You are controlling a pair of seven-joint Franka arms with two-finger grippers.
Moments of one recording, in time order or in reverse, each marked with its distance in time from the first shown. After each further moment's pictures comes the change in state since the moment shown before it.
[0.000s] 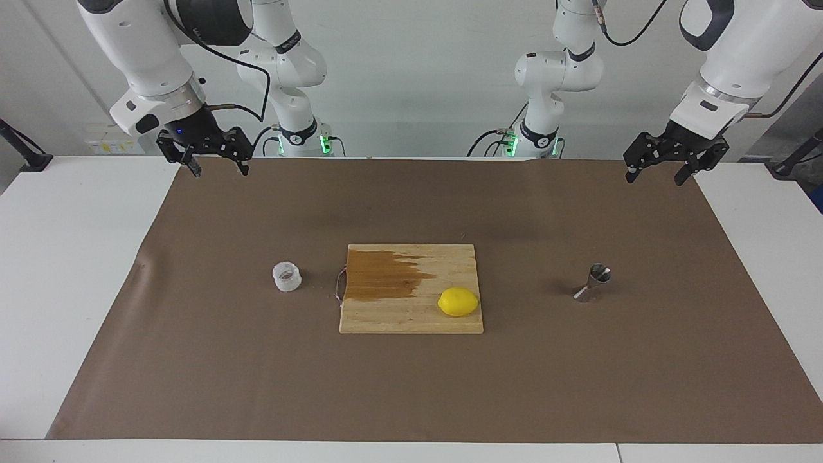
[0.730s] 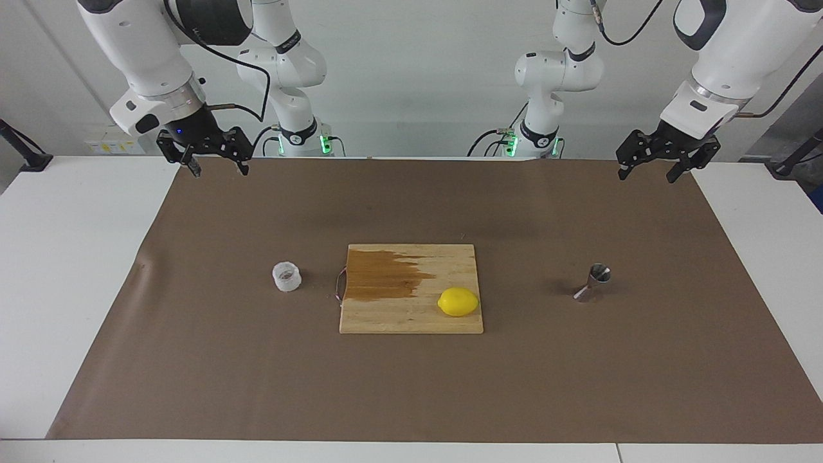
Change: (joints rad) left arm -0.009 -0.003 -0.002 -0.003 0.000 -0.028 0.000; right arm 0.000 0.000 0.000 0.000 0.000 0.000 0.000
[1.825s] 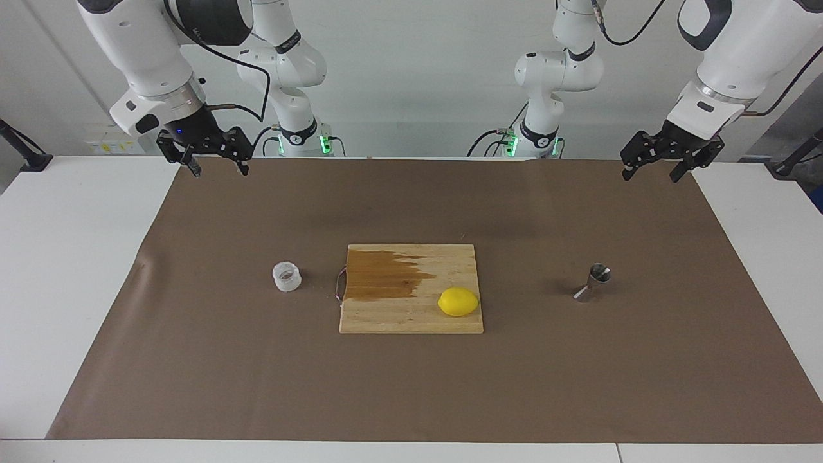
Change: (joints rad) left arm 0.015 -0.009 0.006 -0.019 -0.003 0.001 -0.085; right arm 0.000 0.000 0.000 0.000 0.000 0.000 0.000
